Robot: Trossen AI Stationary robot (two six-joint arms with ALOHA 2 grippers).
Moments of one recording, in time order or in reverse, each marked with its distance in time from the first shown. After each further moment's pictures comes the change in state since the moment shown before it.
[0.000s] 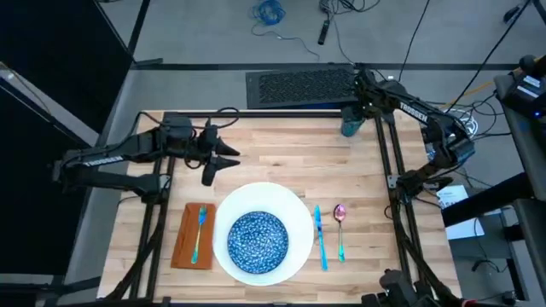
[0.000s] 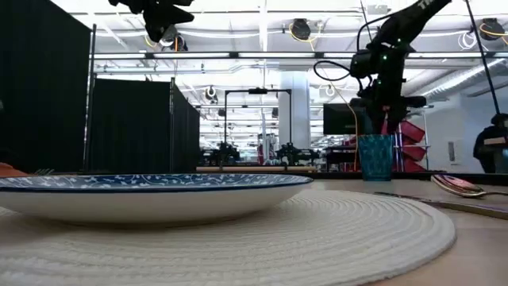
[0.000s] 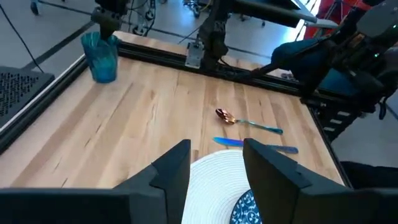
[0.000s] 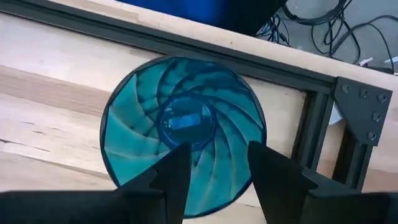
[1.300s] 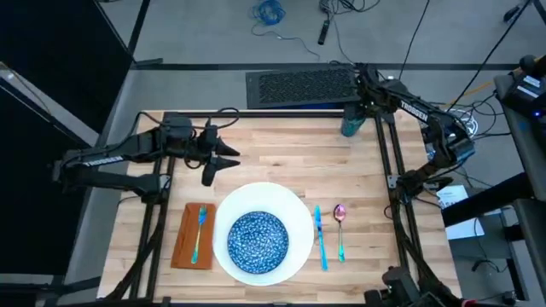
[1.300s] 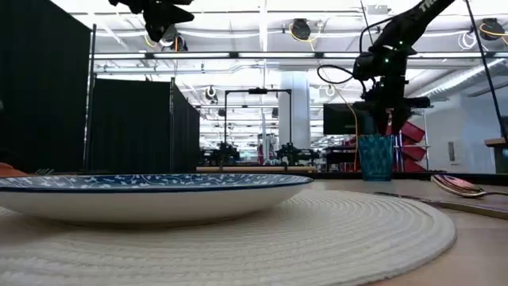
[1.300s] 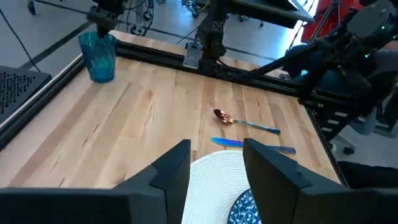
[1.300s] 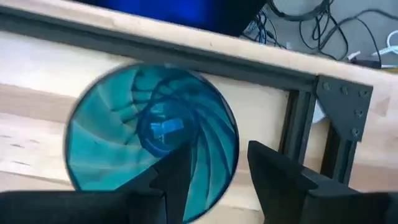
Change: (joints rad) left arm 0.000 0.000 -0.001 0.003 0.008 -0.006; right arm -0.032 0.007 -0.007 0.017 0.026 0.010
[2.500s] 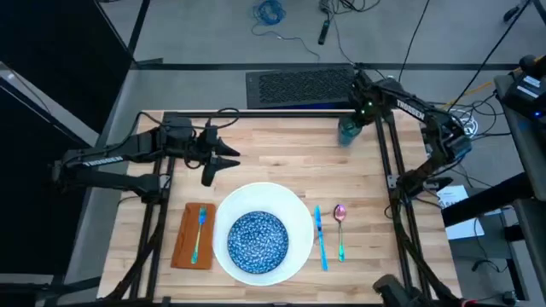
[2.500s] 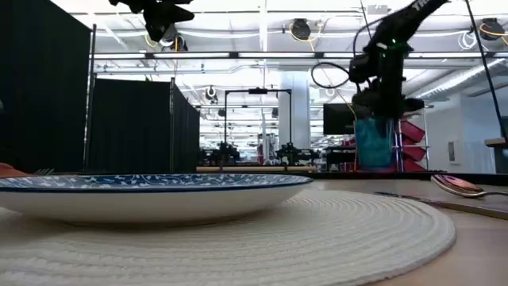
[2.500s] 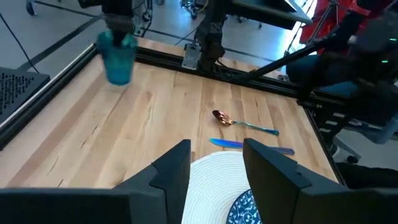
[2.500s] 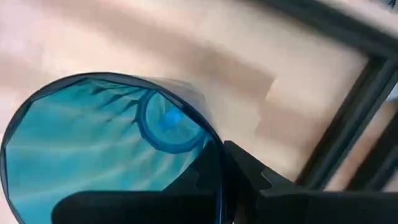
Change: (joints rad) left arm -0.001 0.000 0.000 0.005 0.003 -0.002; right arm 0.117 0.033 0.088 -0.274 -0.183 -0.140
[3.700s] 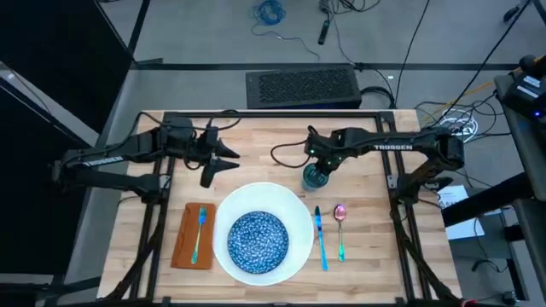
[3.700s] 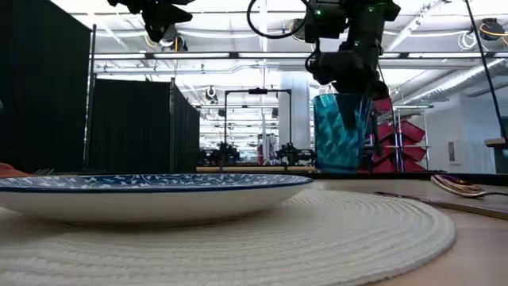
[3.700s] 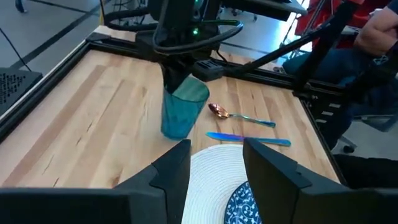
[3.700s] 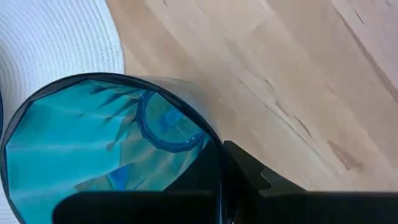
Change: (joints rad) left arm 0.000 0.000 0.000 -0.022 0.026 0.027; right arm 0.736 -0.005 -0.072 0.213 0.029 0.348
